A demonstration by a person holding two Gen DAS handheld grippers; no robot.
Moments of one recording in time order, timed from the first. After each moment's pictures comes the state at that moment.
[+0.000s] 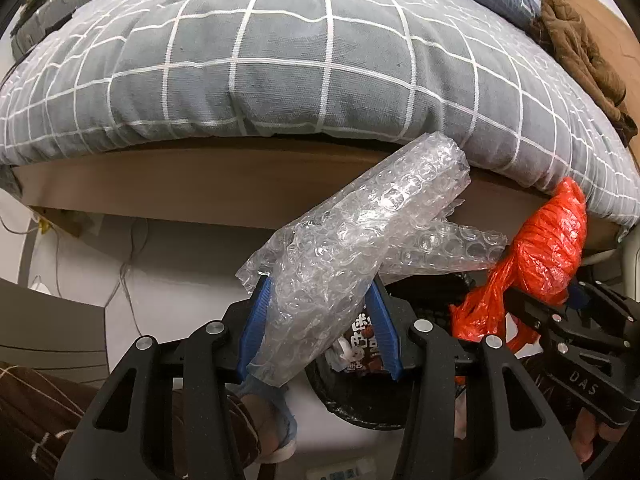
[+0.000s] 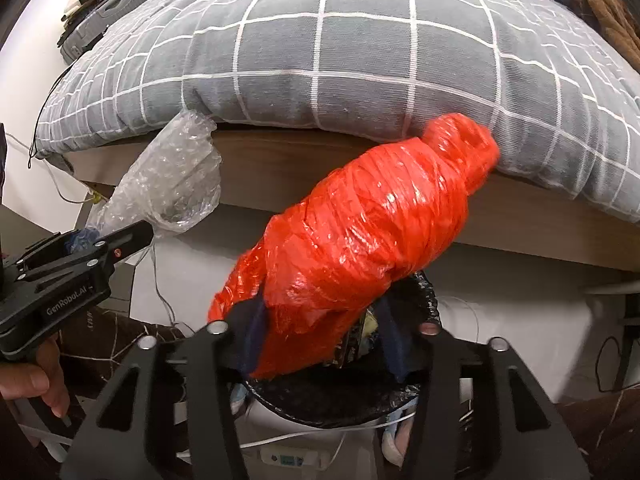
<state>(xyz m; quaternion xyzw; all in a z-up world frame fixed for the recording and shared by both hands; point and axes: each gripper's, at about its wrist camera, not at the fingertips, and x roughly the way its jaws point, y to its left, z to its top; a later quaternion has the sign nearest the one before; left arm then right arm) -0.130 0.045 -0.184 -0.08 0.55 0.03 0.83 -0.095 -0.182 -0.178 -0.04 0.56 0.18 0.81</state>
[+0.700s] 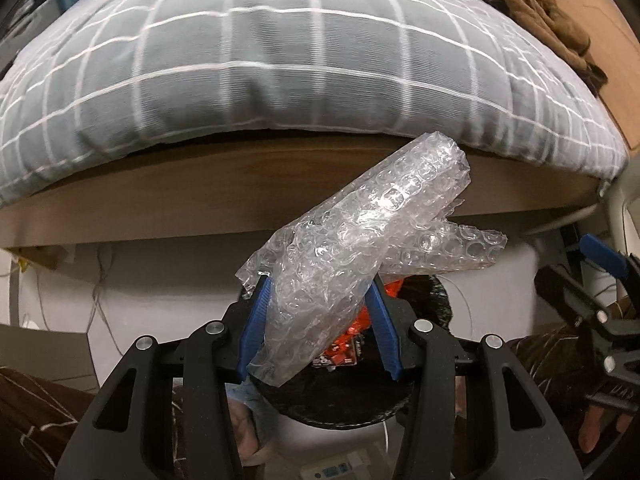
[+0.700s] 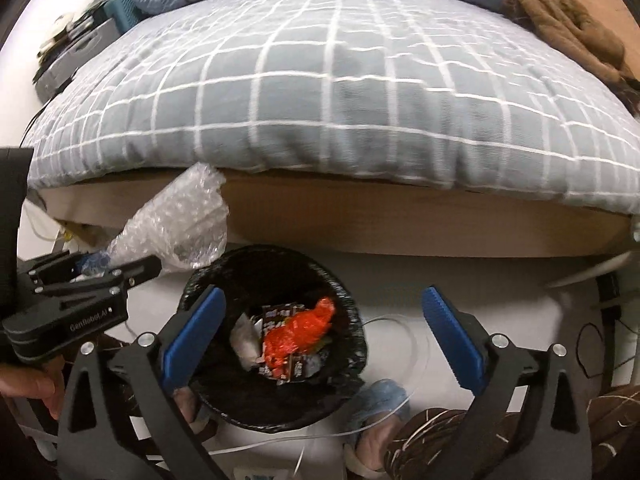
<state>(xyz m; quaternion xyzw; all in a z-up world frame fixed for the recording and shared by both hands) -0.115 -0.048 -0.188 -0.03 0.56 -0.04 0.82 -0.108 -0.277 -0.146 -0.02 0.50 0.11 0.86</state>
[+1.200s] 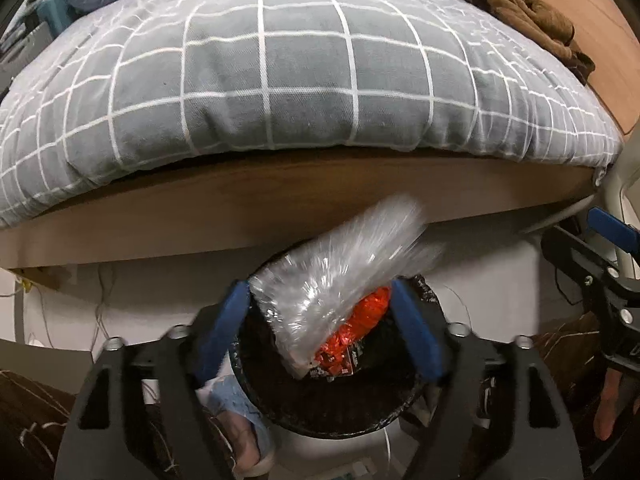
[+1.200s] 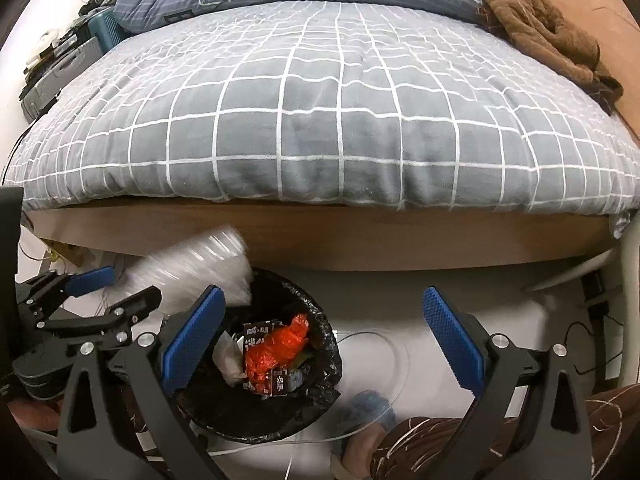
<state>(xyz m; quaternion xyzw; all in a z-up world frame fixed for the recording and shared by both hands) -0.123 -0.075 -0.177 -0.01 0.54 -0.04 0.84 -0.104 -0.288 -0.131 -0.03 0.48 0.07 0.87</state>
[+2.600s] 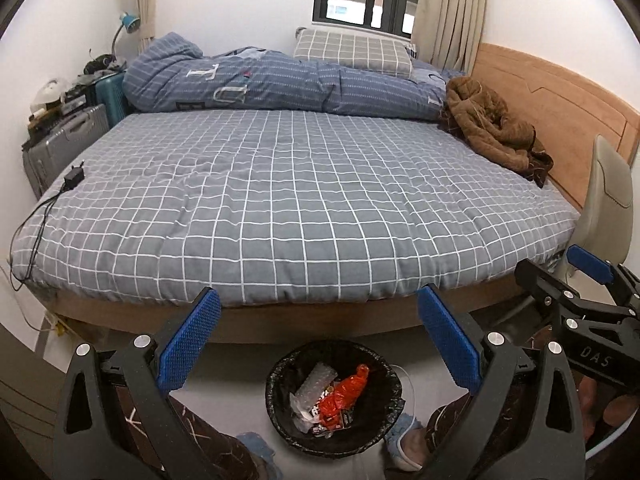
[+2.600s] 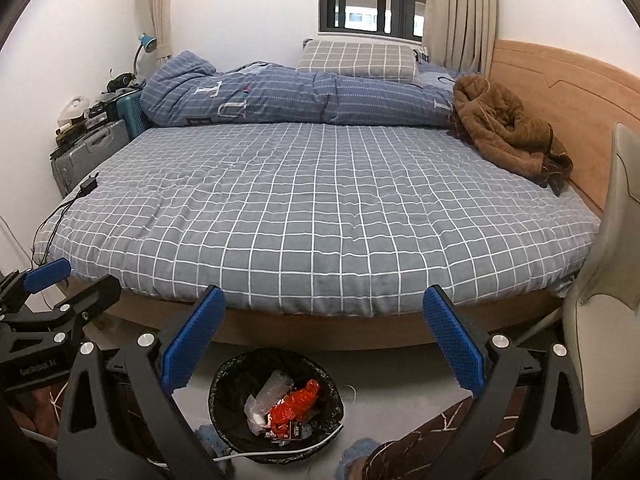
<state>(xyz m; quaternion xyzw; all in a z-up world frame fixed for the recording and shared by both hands) -0.216 -0.045 0.058 -0.03 0.35 -0.02 0.94 -0.195 -0.281 0.059 -0.01 0.33 0.06 0.94</state>
